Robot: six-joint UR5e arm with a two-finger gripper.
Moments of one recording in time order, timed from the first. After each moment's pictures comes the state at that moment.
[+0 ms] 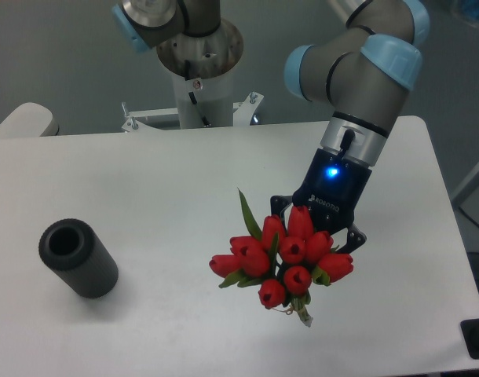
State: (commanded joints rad) arm 2.65 -1.94 -1.48 -0.72 0.71 0.98
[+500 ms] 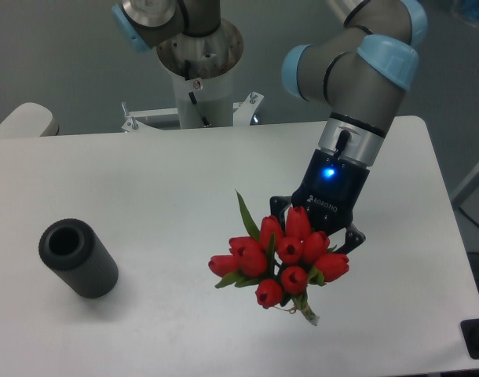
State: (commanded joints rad) arm 2.65 -1.93 -1.50 -0.72 0.81 1.08
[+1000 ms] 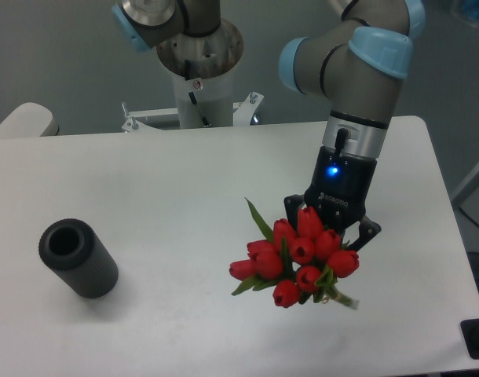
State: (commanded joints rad) arm 2.64 -1.90 -1.52 -0.73 1.06 1.18
